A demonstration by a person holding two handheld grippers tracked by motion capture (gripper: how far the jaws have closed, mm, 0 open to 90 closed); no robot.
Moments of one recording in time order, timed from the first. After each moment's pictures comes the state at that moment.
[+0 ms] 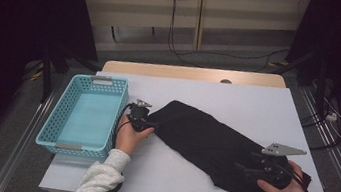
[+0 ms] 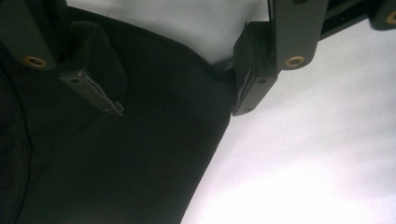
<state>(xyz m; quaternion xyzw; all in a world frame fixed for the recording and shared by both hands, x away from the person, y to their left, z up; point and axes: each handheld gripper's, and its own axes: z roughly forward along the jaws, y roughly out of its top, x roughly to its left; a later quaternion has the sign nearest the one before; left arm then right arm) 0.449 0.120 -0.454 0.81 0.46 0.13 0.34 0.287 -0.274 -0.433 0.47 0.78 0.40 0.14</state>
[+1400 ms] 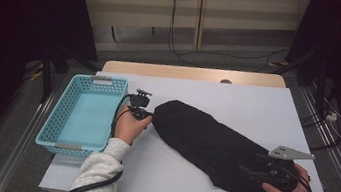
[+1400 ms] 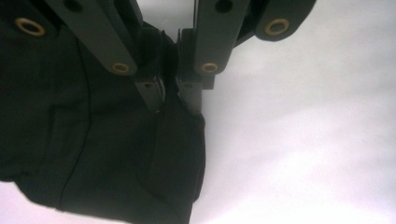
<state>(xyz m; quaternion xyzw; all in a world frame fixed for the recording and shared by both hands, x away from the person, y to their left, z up) 0.465 0.117 -0.416 0.80 0.50 0.04 0.32 0.277 -0.285 -0.432 0.47 0.76 0.42 0.15</state>
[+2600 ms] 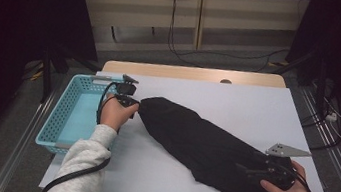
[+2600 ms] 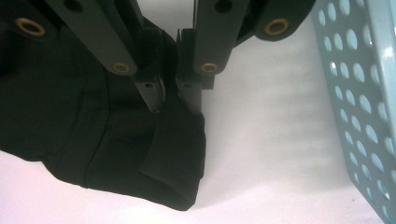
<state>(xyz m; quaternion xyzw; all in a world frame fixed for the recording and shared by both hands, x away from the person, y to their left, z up) 0.482 0.154 -0.385 0.79 0.54 0.04 0.29 0.285 -0.279 -0.431 0.46 0.77 0.42 0.14</state>
